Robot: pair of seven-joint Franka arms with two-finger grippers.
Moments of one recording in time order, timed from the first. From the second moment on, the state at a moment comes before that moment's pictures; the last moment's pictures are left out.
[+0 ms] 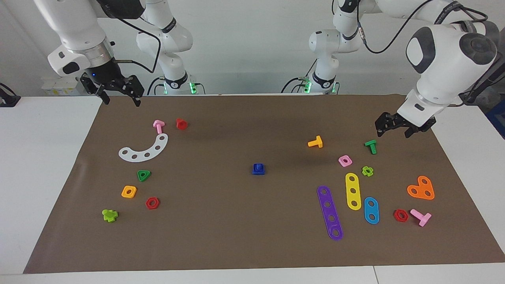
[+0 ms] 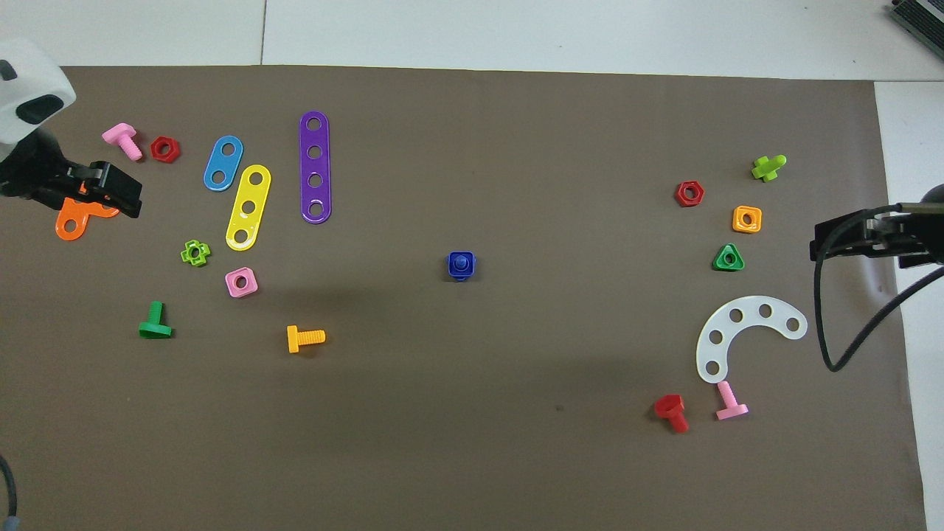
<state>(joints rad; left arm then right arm) -0.03 0.18 -0.03 -1.40 0.05 1.51 0.10 0.09 -0.02 -0.08 -1.57 -0.02 1.51 0.11</state>
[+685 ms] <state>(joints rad) -0.04 0.09 -0.04 -1.47 0.05 1.52 0.10 0.09 -0.02 -0.08 -1.57 -0.02 1.51 0.11</state>
